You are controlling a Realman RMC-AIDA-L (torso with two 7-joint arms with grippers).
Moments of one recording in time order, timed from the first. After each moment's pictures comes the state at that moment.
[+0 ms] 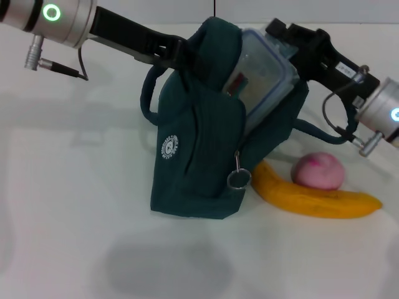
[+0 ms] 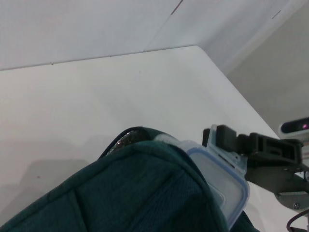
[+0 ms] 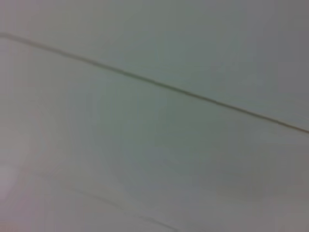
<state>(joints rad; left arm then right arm) -0.84 -2.04 0.90 1.06 2.20 1.69 -2.55 0.76 2.03 -0.08 0.12 -1.86 -1.37 1.66</state>
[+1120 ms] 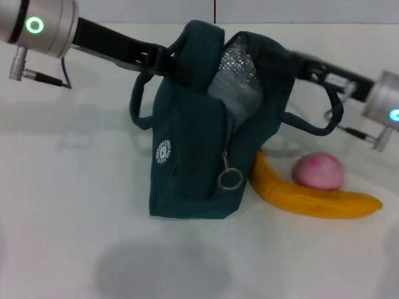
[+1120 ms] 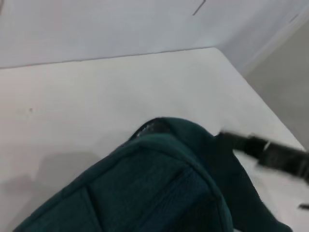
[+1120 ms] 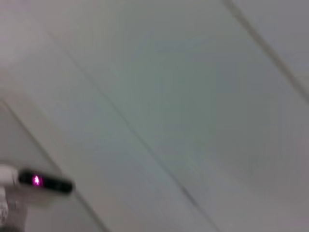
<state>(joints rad) -0.79 -2.02 0.89 1.04 2.21 1.67 -2.51 0.80 2.02 -0.11 -0.06 -2.05 -1.41 1.39</state>
